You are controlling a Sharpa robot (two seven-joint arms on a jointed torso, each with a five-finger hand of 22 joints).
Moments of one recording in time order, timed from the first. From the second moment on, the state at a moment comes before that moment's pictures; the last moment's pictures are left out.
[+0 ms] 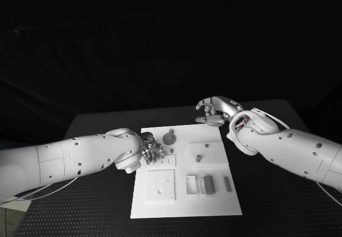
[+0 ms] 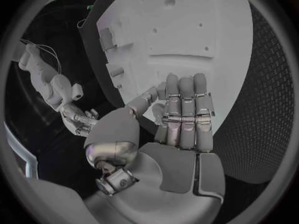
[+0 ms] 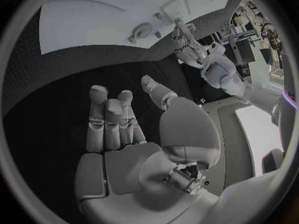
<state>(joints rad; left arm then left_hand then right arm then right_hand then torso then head) 1.26 -0.68 -0.24 1.41 -0.88 -0.18 -0.52 0.82 0.07 0.70 -0.29 0.09 1.01 0.12 0.45 0.65 1.34 -0.01 0.34 0.68 1.20 -0.04 0.59 0.98 0.01 1.16 -0.14 0.22 1.12 1.16 -0.64 0.06 1.31 -1.48 -0.42 -0.09 1.04 -0.15 0.60 -0.20 0.04 0.79 0.15 0.17 0.62 1.01 0.06 0.97 0.95 1.19 -0.06 1.35 0.91 0.22 1.18 -0.02 0.82 1.31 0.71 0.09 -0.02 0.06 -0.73</state>
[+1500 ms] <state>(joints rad) 1.25 -0.66 -0.24 1.39 -0.91 -0.15 -0.54 0.81 0.05 0.70 -0.29 0.08 1.02 0.11 0.46 0.69 1.33 -0.03 0.39 0.70 1.19 -0.04 0.67 0.94 0.01 1.17 -0.14 0.23 1.16 1.16 -0.63 0.06 1.31 -1.47 -0.42 -0.09 1.04 -0.15 0.59 -0.20 0.04 0.80 0.15 0.17 0.62 1.01 0.06 0.97 0.95 1.19 -0.06 1.35 0.91 0.22 1.18 -0.02 0.82 1.31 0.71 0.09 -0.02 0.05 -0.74</state>
